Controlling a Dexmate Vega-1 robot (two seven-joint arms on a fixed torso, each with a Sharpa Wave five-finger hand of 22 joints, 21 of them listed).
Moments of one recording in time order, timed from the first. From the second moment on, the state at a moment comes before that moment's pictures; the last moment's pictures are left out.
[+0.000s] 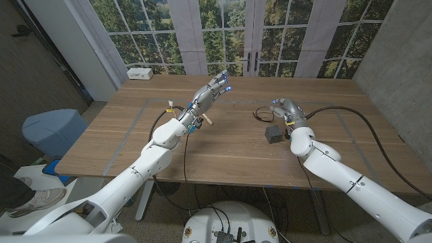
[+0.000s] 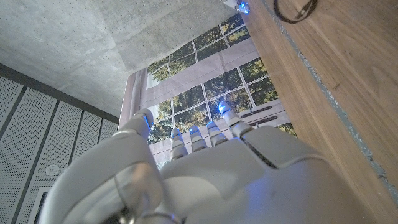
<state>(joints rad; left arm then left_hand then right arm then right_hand) 0.82 0.47 0.52 -1.45 -0.57 -0.47 -0.28 0.47 0.19 0.41 0.02 0.20 0.04 -0.18 0.17 0.17 -0.01 -0.09 0.18 0.17 -0.06 -0.04 0.17 0.17 0.01 0.00 0.42 0.18 -0.96 -0.68 -0.54 -1.88 -0.15 -0.49 -0.45 0.93 0.11 0.26 -0.13 0.20 0.54 0.00 0.18 0.21 0.41 -0.02 0.20 0.38 0.27 -0.04 0.40 0.52 0.43 0.06 0.37 0.20</state>
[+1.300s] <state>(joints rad) 0.82 0.46 0.52 -1.44 -0.58 -0.47 -0.27 0.46 0.18 0.44 0.01 0.20 0.04 -0.18 0.17 0.17 -0.01 -0.09 0.18 0.17 -0.07 -0.04 0.17 0.17 0.01 0.00 0.41 0.18 -1.00 -0.65 -0.45 -1.68 0.07 -0.05 -0.42 0.67 0.21 0.32 0.04 0.22 0.32 -0.01 0.18 0.19 0.30 -0.01 0.19 0.30 0.16 -0.04 0.27 0.46 0.36 -0.04 0.32 0.18</state>
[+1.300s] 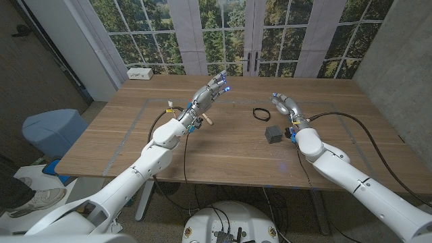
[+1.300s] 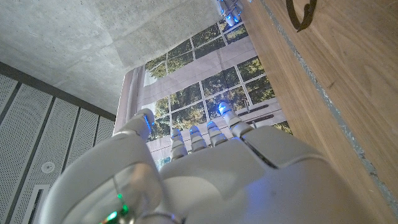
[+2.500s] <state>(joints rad) 0.94 0.47 0.47 -1.54 -0.44 -0.41 0.04 0.36 0.20 0.48 0.07 0.20 0.05 -0.07 0.18 0.17 0.00 -0.09 0.19 0.17 -0.07 -0.04 0.18 0.18 0.03 -0.01 0.40 0.18 -0.97 -0.51 -0.37 -1.40 0.31 0.54 -0.28 0.53 0.21 0.35 0.16 0.19 0.36 0.03 0.19 0.19 0.31 0.01 0.20 0.26 0.16 -0.04 0.26 0.44 0.37 -0.04 0.31 0.18</state>
